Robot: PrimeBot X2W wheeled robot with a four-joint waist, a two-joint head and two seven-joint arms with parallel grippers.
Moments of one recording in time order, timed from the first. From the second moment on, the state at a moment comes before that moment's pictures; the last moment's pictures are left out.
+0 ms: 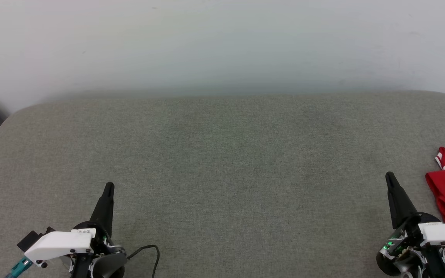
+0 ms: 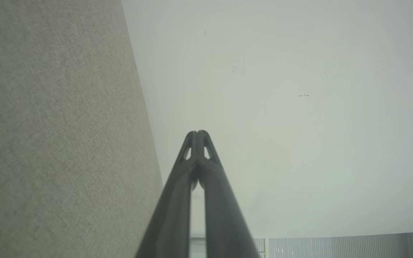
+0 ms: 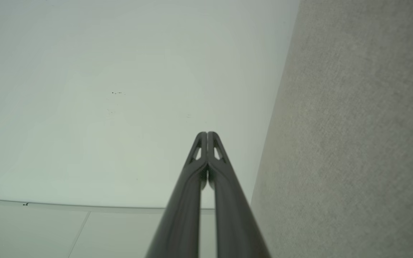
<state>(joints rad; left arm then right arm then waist) -0.10 0.05 0.11 0.25 -1.62 -0.13 0.11 -0.10 -0.05 -0.11 0.25 1.61 0.13 0.11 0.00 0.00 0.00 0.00</state>
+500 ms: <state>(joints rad) -0.10 0.05 0.11 0.25 -1.61 -0.13 0.11 -0.10 -0.05 -0.11 0.25 1.61 0.13 0.11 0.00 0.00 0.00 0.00</state>
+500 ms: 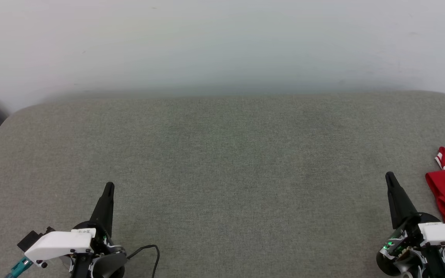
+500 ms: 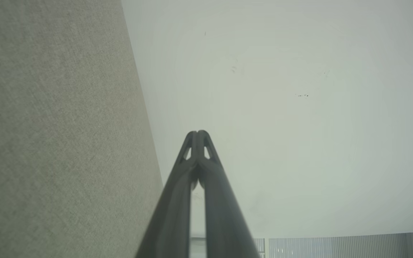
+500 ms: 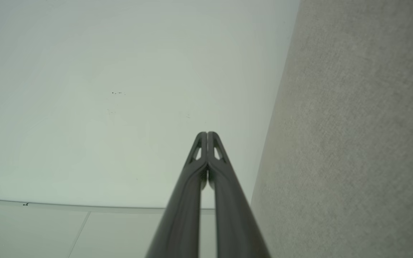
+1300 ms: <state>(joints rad) -0.10 0.05 0.11 0.25 -1.61 -0.13 0.11 -0.10 -0.05 -0.11 0.25 1.61 0.13 0.11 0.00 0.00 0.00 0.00</state>
